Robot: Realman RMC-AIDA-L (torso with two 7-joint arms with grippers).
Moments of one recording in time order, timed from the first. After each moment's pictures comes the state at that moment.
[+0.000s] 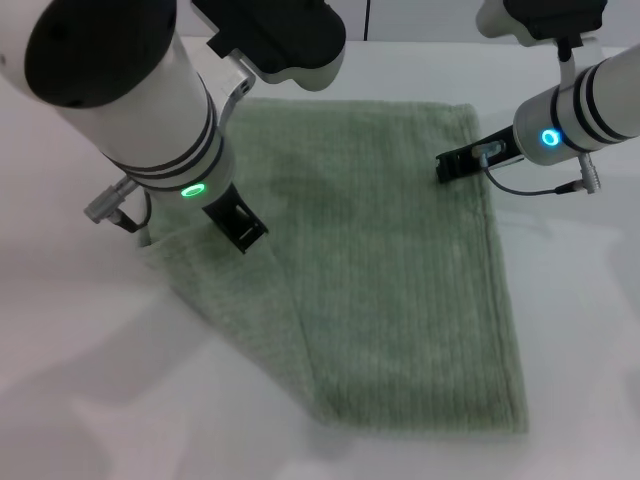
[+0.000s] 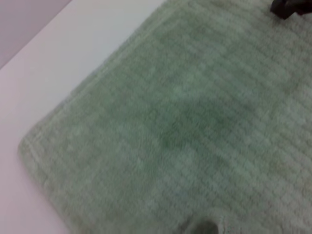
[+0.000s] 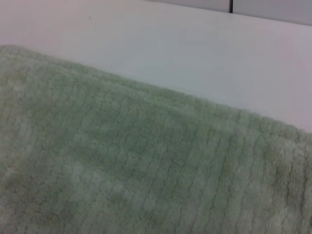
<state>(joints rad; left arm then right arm) -0.69 -2.06 -1.24 -1.66 2.89 -1.67 0.00 0.90 2.07 1.81 0.63 -2.50 0.90 -0.41</state>
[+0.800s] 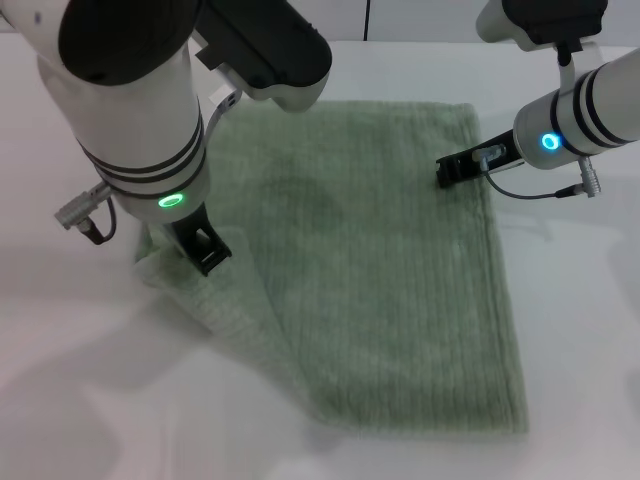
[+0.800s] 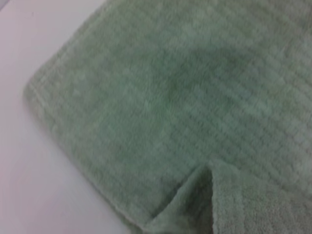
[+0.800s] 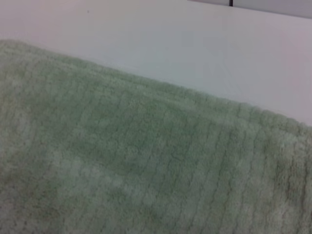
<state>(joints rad) -0.75 -2.06 -1.24 -1.62 2.89 -1.83 -0.01 0.89 2.07 1.81 0.63 -2.50 0.91 -0.42</state>
